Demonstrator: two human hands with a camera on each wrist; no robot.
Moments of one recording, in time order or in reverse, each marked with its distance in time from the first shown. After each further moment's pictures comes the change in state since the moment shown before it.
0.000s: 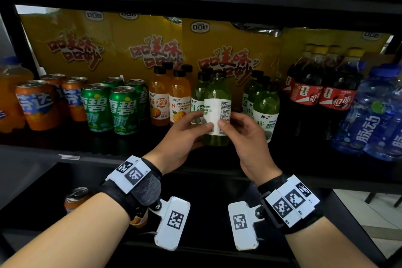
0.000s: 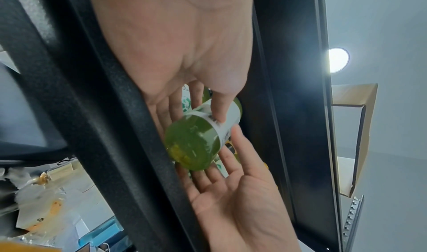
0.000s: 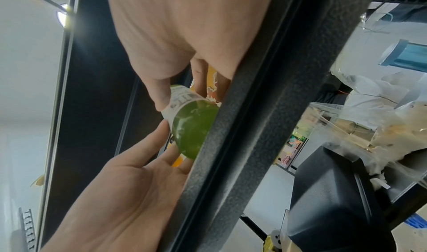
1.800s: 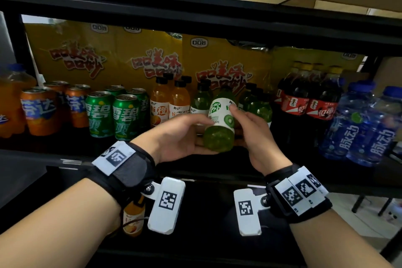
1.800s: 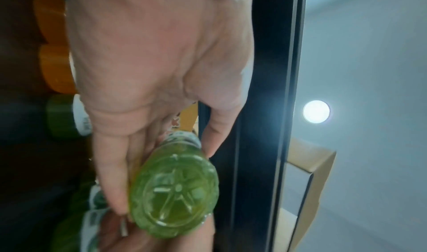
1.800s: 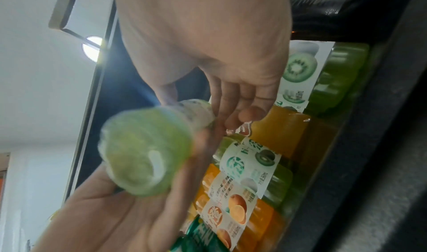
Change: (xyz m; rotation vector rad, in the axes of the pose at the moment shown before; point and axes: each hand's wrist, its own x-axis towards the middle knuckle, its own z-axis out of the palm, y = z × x) left_hand -0.015 0.055 0.000 -0.142 -0.334 -0.265; right_hand 0.014 -0.051 -0.001 -0.161 0.072 0.234
